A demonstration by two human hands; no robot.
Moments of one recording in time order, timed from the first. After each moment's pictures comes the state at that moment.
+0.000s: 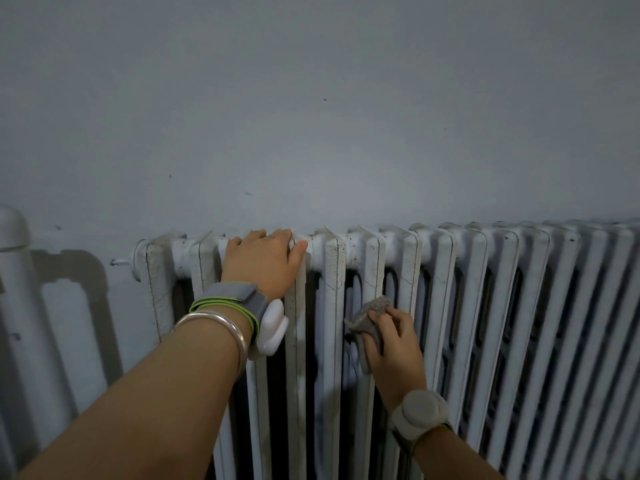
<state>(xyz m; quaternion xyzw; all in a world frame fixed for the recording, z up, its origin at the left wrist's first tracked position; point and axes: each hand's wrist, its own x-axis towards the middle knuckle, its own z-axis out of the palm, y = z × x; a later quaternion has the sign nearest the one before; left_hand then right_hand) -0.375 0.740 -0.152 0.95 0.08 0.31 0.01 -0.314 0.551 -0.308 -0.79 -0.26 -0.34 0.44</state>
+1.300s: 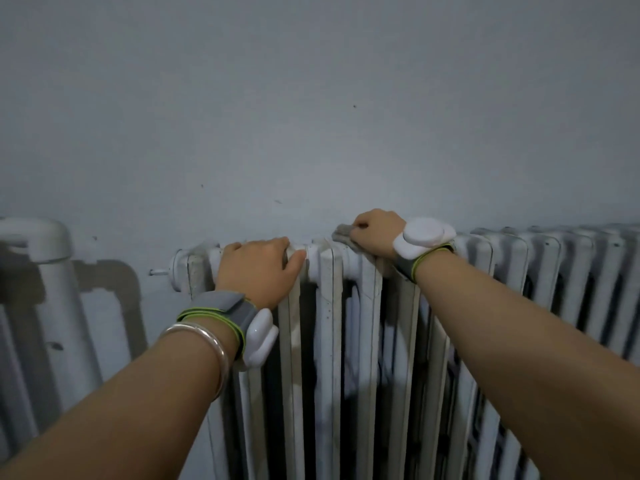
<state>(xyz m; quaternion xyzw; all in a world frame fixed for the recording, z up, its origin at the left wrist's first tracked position) -0.387 0.798 -0.150 0.94 0.07 0.33 0.00 -0.276 0.624 -0.101 -0.94 -0.25 -0.16 0.18</state>
